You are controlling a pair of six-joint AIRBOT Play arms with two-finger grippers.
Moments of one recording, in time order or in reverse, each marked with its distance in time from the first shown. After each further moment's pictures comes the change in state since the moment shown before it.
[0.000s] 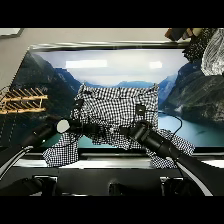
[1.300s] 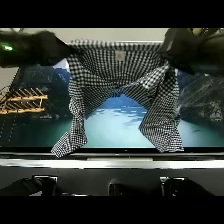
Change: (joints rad) left arm 0.040 0.024 1.215 0.115 -0.550 -0.016; right arm -0.196 0.079 1.256 0.044 0.613 -0.476
